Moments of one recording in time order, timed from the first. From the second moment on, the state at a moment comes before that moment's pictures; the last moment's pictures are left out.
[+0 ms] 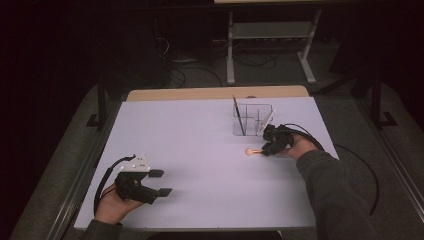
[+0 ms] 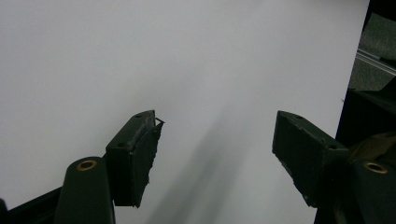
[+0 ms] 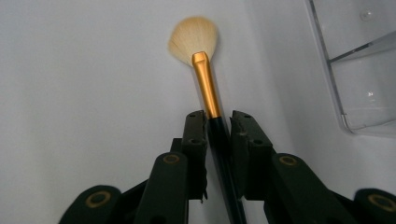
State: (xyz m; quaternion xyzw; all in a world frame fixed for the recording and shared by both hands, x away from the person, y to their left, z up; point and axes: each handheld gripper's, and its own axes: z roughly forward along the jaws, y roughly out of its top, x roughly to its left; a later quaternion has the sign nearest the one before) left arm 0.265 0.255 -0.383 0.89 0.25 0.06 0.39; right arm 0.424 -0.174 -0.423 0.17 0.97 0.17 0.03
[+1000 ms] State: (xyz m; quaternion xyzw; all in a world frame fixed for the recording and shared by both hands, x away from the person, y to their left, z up) left arm 0.264 0.255 -0.382 0.89 0.25 0.06 0.39; right arm 0.422 -0.180 -0.412 0.19 0.96 0.19 0.02
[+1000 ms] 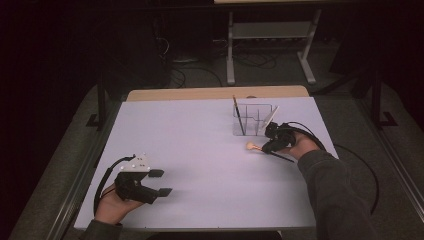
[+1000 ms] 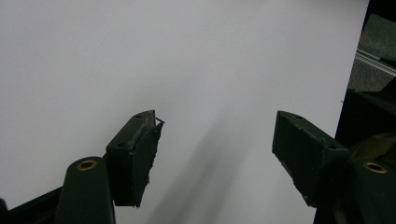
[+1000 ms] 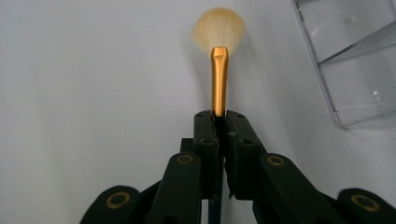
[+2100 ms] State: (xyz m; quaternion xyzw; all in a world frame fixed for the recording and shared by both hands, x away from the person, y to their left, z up) left arm 0.264 0.251 -0.383 0.89 0.25 0.05 0.39; right arm 0.395 -0.197 -0.377 0.19 0.93 0.31 0.04
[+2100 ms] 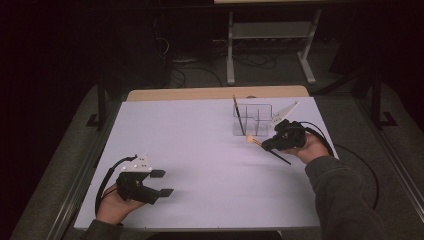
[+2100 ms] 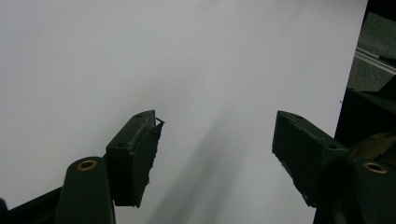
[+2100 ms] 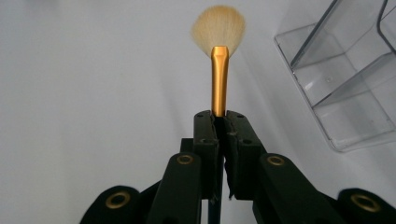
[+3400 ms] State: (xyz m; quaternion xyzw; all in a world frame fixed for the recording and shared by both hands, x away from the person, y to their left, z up) left arm 0.264 0.229 -0.385 0.89 0.23 0.03 0.40; right arm 0.343 -0.150 -0.353 0.13 0.90 0.41 0.02
